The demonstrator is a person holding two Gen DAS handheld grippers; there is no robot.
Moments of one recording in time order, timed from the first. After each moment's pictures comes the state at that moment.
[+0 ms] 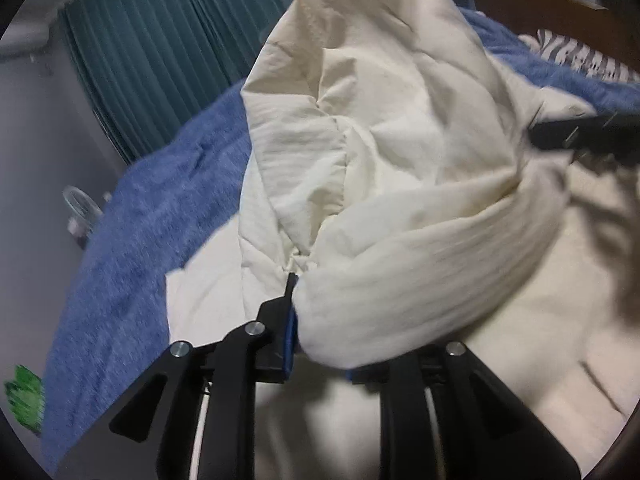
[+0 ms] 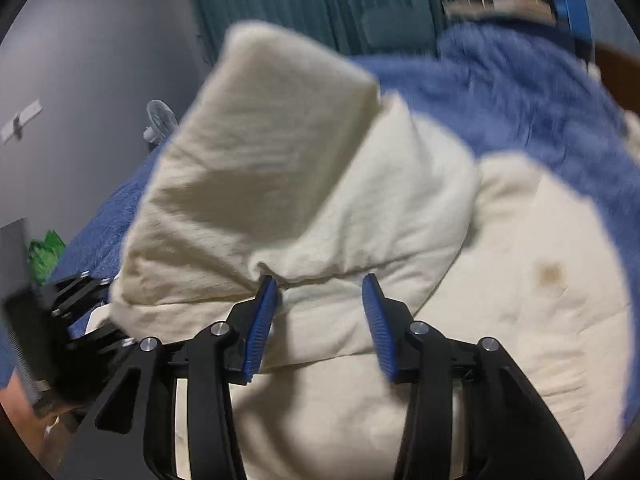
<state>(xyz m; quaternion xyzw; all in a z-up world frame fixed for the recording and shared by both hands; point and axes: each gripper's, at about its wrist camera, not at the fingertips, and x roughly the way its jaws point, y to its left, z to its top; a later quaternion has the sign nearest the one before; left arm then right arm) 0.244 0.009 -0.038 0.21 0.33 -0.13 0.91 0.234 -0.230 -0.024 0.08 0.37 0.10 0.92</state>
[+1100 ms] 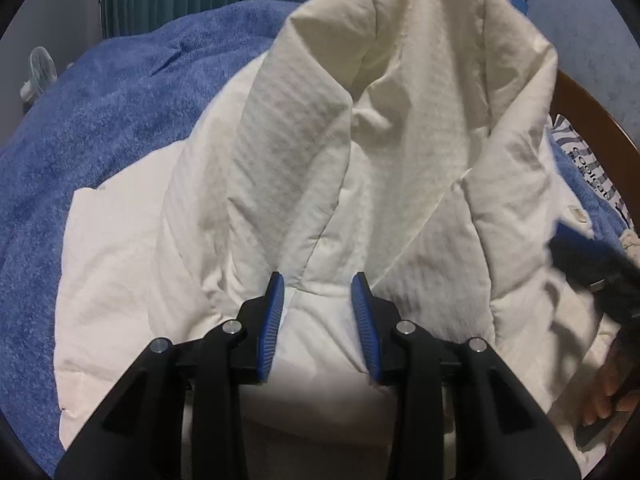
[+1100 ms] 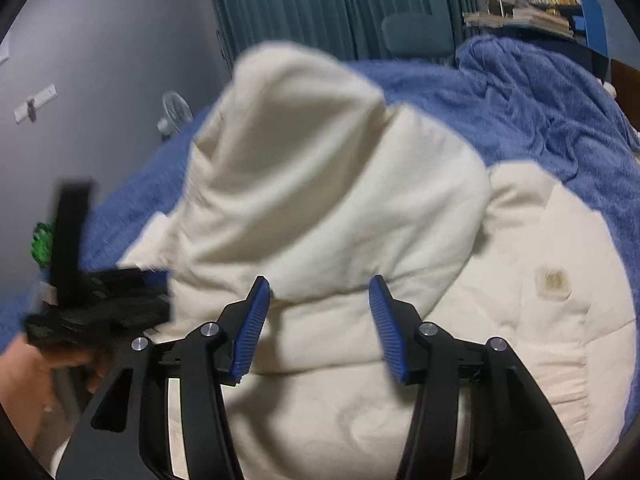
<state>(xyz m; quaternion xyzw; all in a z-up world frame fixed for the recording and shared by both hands) 0.300 0.001 -0.057 0.00 0.43 -0.17 0.88 0.228 -0.221 -0.025 0.05 0.35 0.13 0.92</state>
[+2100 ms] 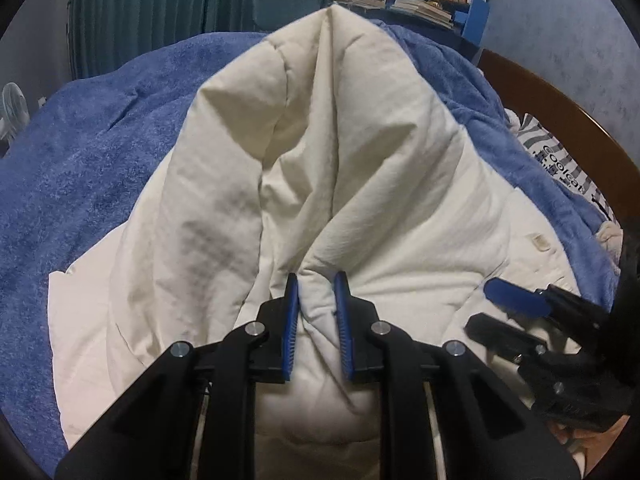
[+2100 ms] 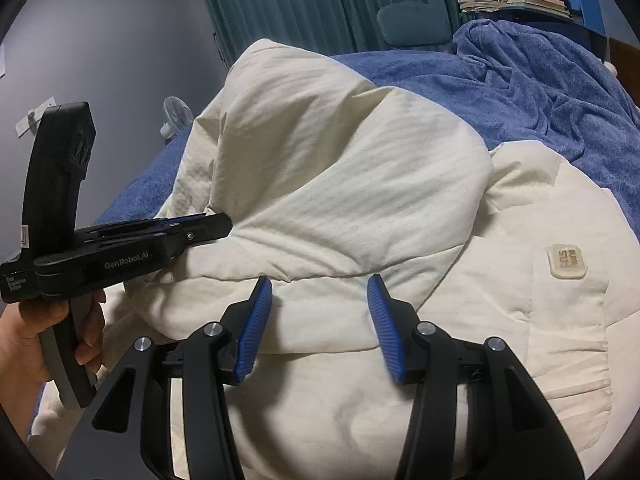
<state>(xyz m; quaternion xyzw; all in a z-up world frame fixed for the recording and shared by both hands) 0.315 -0.021 -0.030 0.01 0.41 -0.23 0.88 0.235 -0.229 -0.035 0.07 0.36 0.14 0.92</state>
